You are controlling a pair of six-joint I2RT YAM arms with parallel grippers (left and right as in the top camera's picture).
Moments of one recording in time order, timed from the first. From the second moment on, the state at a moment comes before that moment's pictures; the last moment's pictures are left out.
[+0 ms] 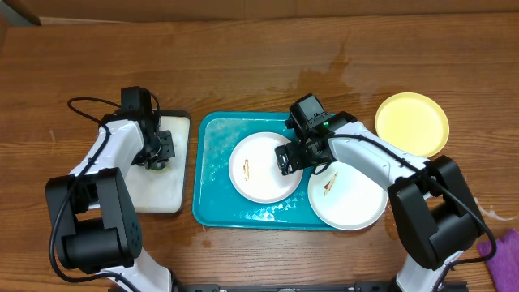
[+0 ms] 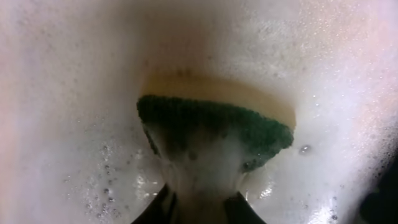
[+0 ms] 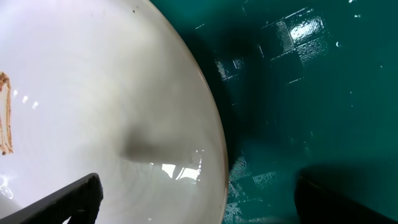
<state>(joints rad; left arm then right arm) 0.14 1.83 1.12 -0.71 -0.08 -0.08 0.52 1.90 1.21 -0.67 -0.17 0.23</state>
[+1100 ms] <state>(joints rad) 0.14 1.83 1.13 -0.73 -0.08 -0.08 0.52 1.90 1.19 -0.56 -0.12 0.42</state>
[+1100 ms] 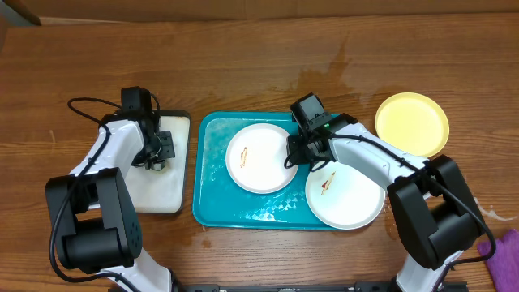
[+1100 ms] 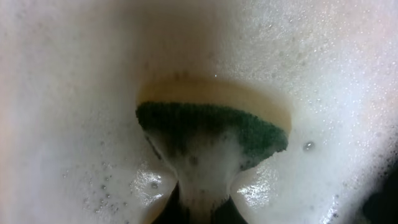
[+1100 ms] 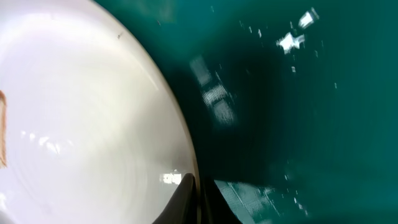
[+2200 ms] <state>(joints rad) 0.14 1.83 1.31 -0.94 -0.10 -0.07 0.52 1.90 1.19 -0.52 -0.12 0.49</state>
